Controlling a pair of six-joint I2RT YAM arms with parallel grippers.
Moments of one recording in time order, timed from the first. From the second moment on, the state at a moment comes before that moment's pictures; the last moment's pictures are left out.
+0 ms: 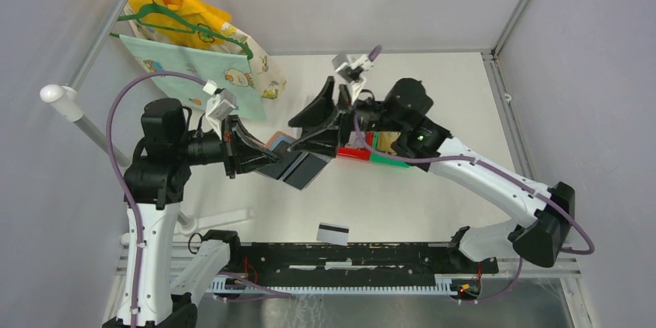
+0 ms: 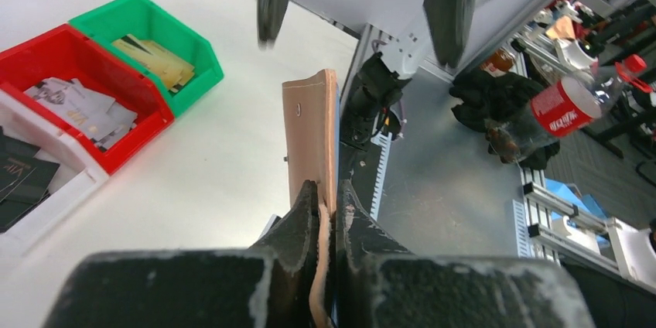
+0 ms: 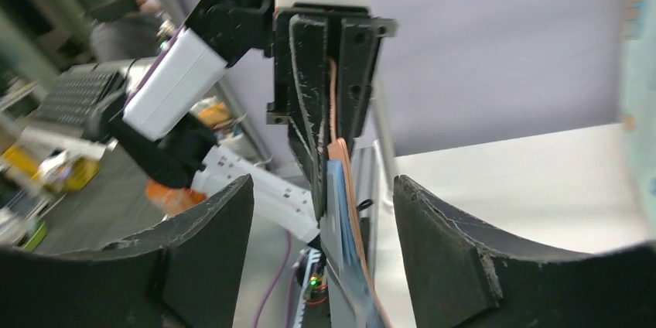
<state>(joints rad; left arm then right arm) -0.06 0.84 1.27 -0.88 1.30 0.04 0.91 1.38 1.31 0.35 -0.79 0.51</state>
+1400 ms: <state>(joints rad) -0.06 0.84 1.26 -0.65 1.09 -0.36 0.92 1.40 0.94 0.92 -0.64 1.01</state>
